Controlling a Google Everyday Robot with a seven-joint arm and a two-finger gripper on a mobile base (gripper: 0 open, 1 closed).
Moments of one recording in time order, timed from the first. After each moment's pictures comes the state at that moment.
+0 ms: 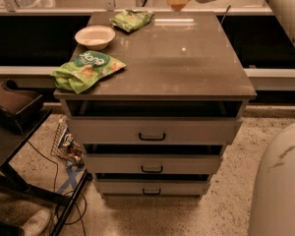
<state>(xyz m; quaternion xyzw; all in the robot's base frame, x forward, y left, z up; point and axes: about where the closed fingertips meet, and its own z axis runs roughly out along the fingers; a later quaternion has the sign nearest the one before) 0.809 -0.117 1.018 -0.31 0.78 0.09 0.54</state>
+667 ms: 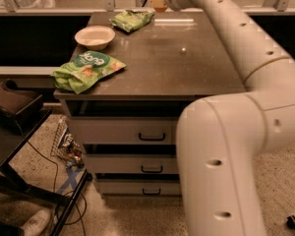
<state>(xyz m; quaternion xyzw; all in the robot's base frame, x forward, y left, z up) 0.933 -0.083 0.962 -0.20 0.80 0.11 0.56</state>
